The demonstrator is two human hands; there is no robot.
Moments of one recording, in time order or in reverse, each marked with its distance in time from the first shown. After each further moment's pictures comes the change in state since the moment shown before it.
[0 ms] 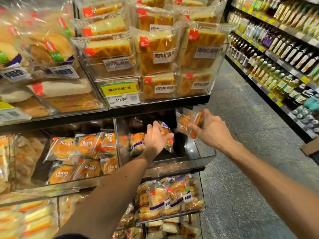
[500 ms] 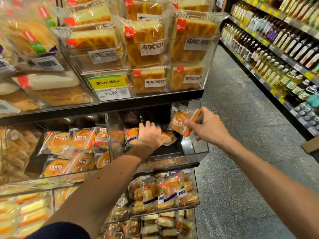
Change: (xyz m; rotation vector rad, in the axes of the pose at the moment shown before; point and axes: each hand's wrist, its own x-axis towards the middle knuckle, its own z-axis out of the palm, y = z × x) left_hand 0.010 -0.005 0.013 1.048 -0.127 0.319; right_hand 0.004 0.023 0.002 0.396 -0.058 0.059
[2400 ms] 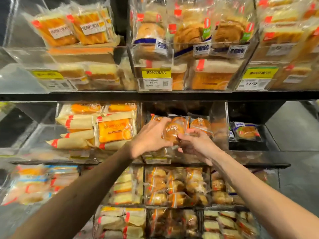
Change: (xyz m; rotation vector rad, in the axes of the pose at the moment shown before) left_hand -0.225 -0.336 0.034 -0.726 0.051 -0.006; right_hand -0.105 -0.221 0.306 0.713 -0.329 0.316
